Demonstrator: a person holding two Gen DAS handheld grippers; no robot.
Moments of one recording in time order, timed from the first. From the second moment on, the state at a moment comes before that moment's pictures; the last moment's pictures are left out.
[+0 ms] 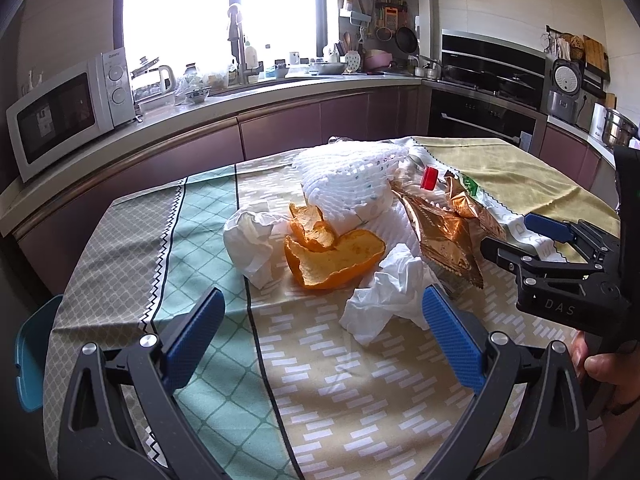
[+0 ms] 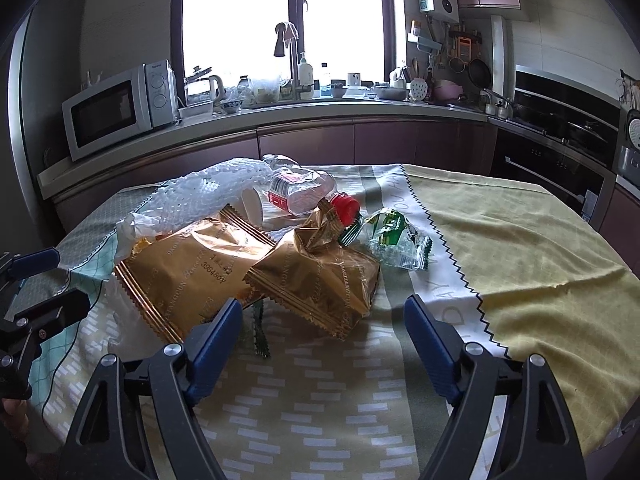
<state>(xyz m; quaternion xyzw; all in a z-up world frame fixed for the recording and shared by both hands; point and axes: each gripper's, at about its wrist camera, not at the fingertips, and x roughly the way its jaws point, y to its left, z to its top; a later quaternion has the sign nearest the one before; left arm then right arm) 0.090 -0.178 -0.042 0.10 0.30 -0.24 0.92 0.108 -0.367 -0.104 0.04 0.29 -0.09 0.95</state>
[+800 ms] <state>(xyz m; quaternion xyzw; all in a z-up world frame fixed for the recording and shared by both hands) 0.089 -0.173 -0.042 0.09 0.30 -0.27 0.91 0.112 -0.376 -0.098 0.05 0.29 -0.06 0.95</state>
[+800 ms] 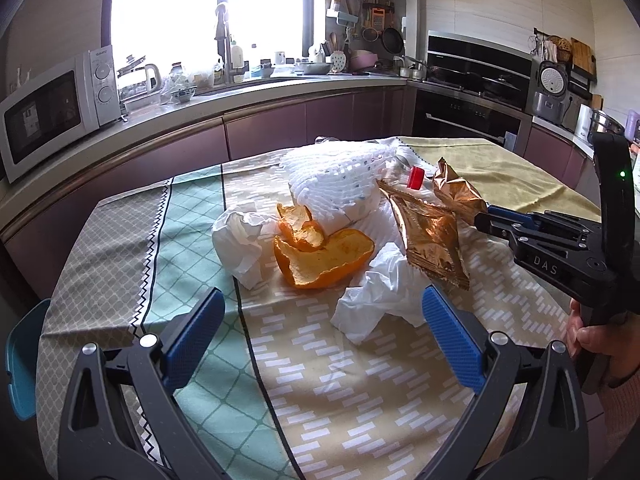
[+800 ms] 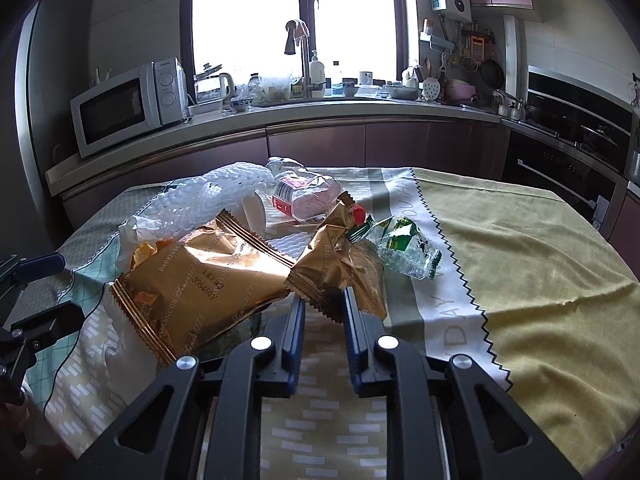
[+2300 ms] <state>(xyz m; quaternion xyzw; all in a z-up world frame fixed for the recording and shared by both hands) 0.102 -0.137 -0.034 0.02 0.36 -0.34 0.87 0.068 -0.377 -0.045 0.11 0.20 0.01 0.97</state>
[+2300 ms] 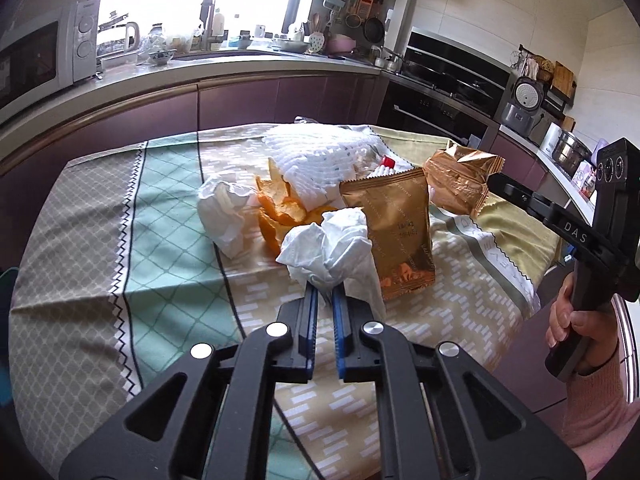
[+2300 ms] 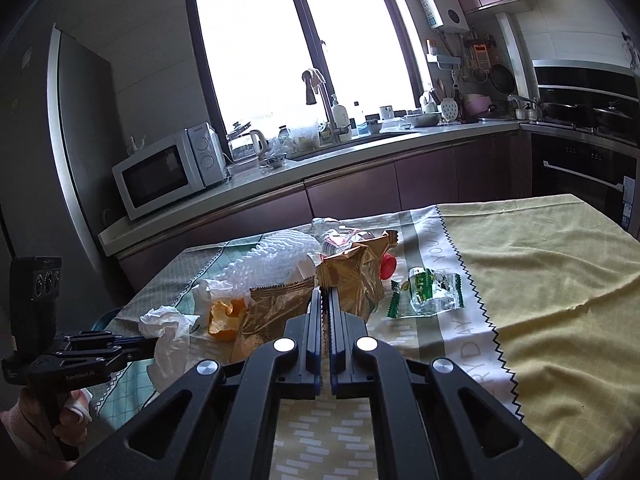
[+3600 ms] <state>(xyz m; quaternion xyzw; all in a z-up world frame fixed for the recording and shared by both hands) 0.093 0.018 -0.036 -0.05 0.35 -0.24 0.91 0.096 -0.302 -0.105 0.16 0.34 0.08 0.92</state>
